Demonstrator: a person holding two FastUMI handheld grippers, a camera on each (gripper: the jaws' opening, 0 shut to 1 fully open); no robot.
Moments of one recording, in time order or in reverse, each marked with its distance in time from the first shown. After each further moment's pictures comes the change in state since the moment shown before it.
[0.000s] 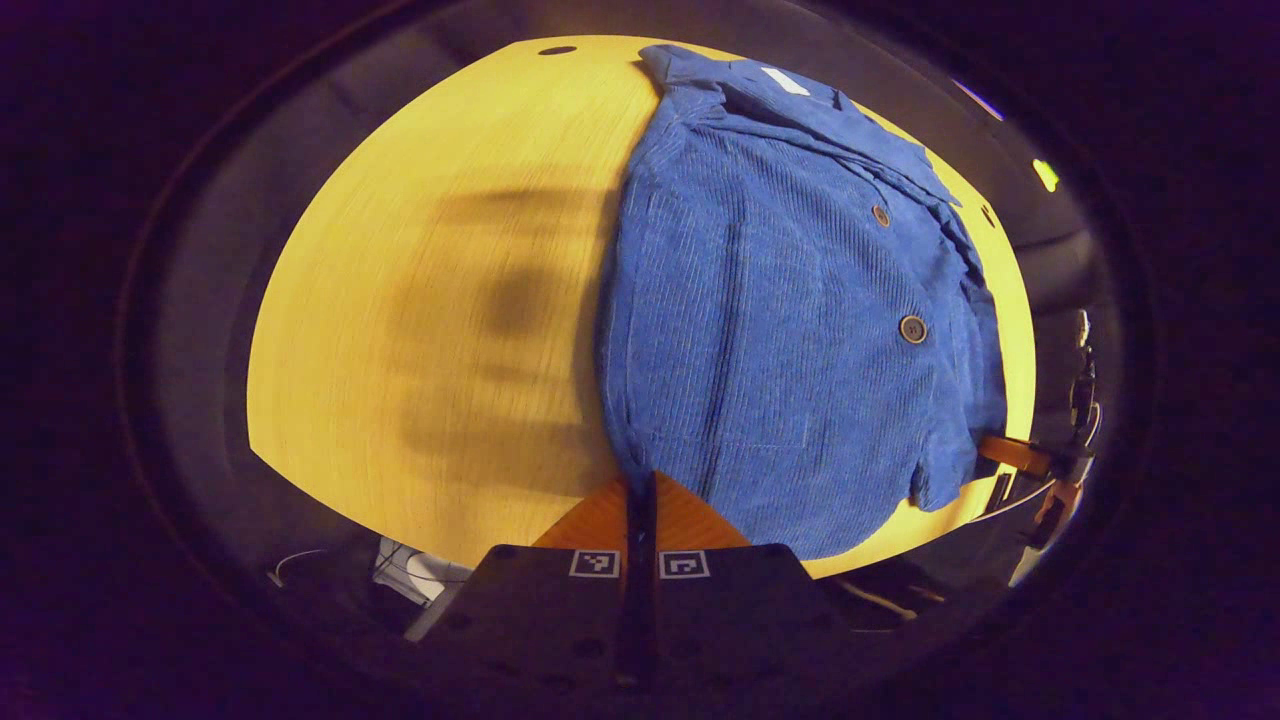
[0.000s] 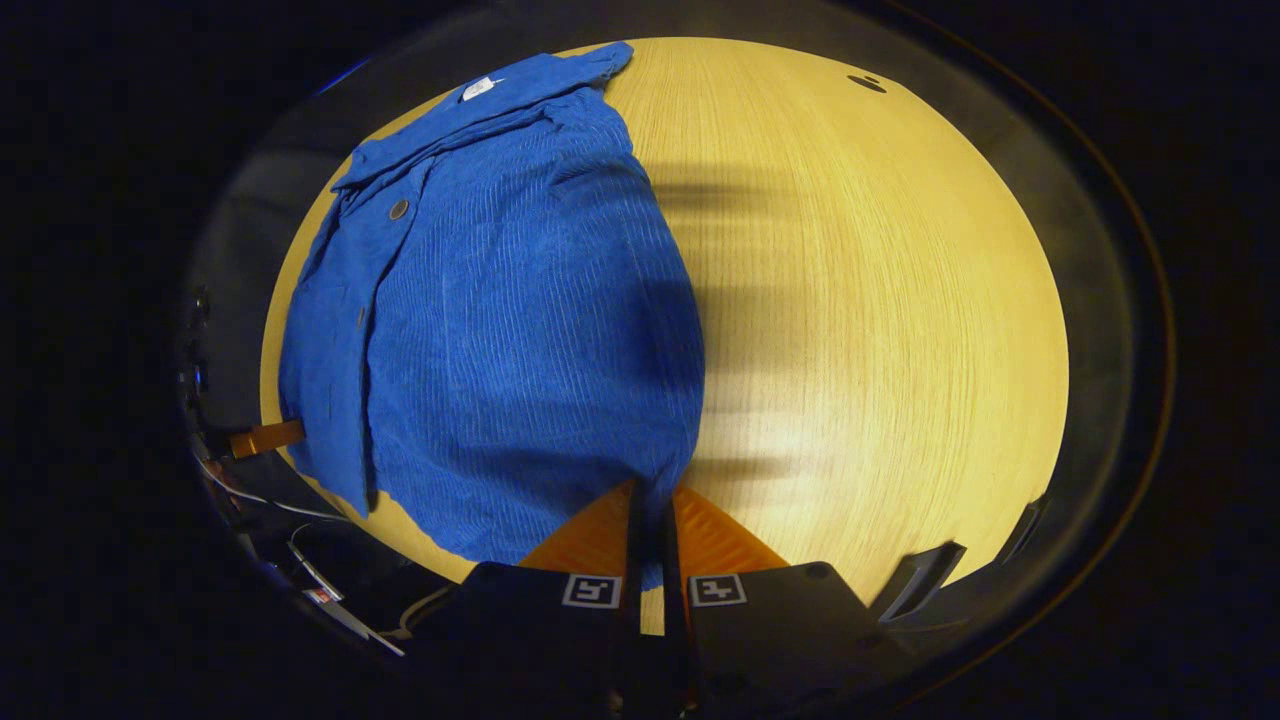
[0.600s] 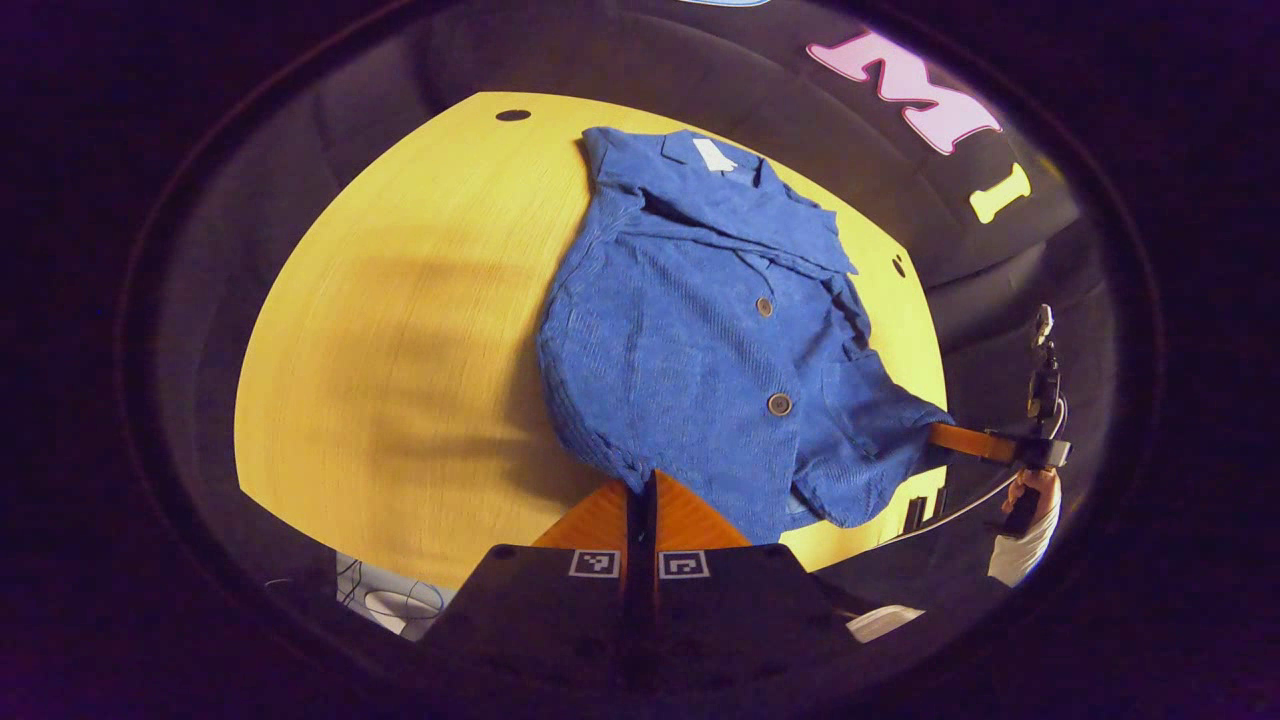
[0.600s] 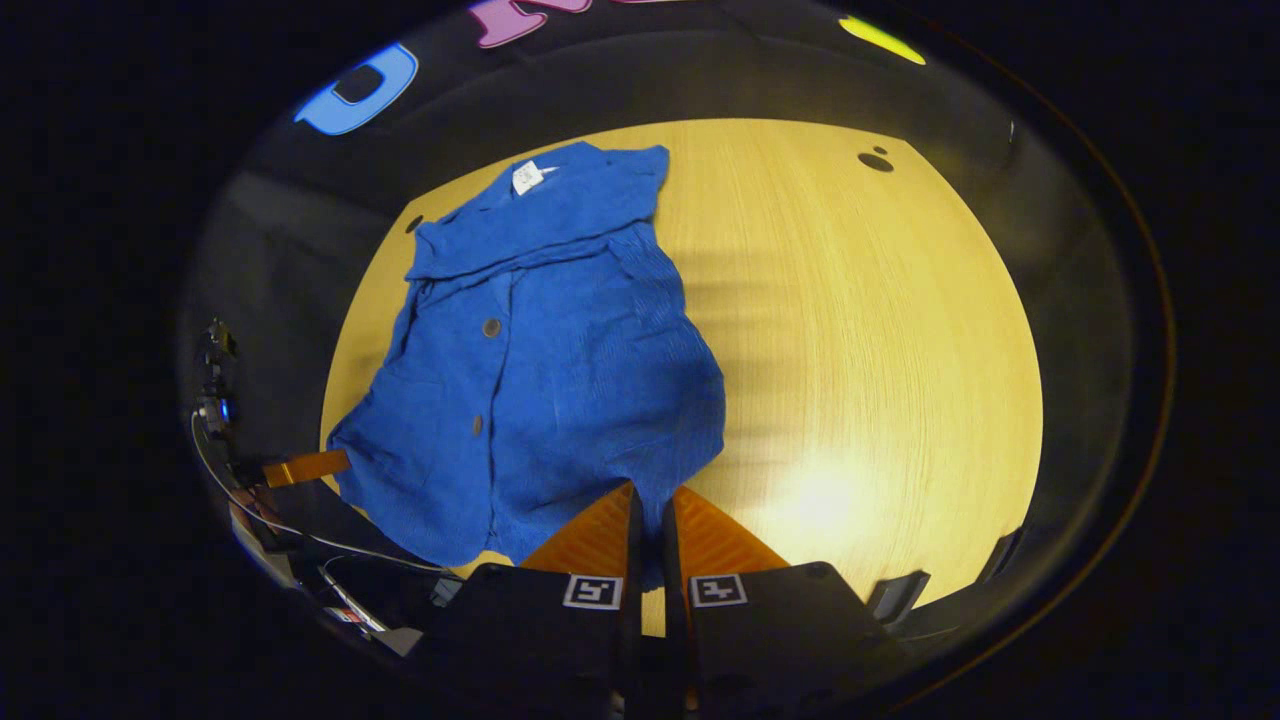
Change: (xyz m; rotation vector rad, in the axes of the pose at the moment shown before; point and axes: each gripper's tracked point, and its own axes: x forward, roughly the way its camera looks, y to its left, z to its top) left arm -0.074 -0.041 0.057 0.076 -0.181 -0.194; right arm -0.093 0.050 0.088 -0.032 -0.209 0.093
